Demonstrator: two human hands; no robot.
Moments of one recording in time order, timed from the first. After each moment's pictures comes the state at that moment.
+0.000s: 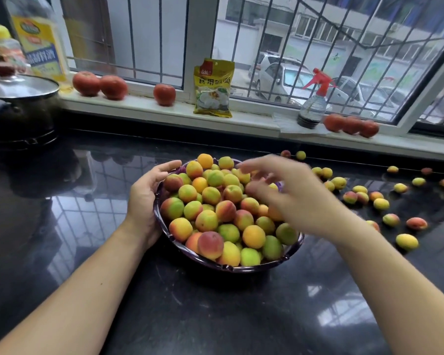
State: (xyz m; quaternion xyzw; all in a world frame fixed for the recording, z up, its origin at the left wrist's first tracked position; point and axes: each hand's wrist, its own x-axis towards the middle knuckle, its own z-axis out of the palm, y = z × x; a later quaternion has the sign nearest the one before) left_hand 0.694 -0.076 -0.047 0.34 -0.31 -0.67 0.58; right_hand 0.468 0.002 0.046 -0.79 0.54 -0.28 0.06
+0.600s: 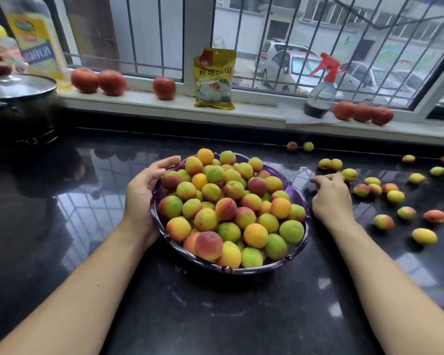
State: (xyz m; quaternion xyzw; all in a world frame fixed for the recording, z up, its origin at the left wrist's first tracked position) left_hand 0.692 -0.076 -0.044 0.34 -0.31 -0.67 0.58; right_hand 0.327 -0.075 -0.082 -0.53 0.81 -0.24 -0.06
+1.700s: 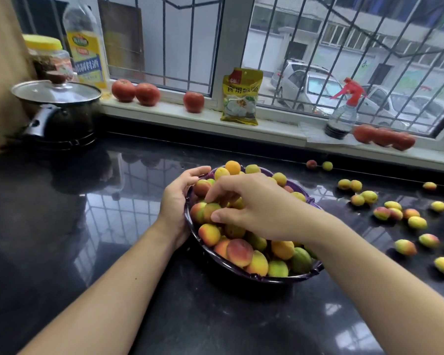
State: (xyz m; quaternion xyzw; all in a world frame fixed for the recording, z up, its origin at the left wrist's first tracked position) left_hand 0.696 -0.078 -0.046 0.35 -0.31 -0.67 0.58; right_hand 0.544 -0.025 0.044 -0.87 0.46 -0.15 0.11
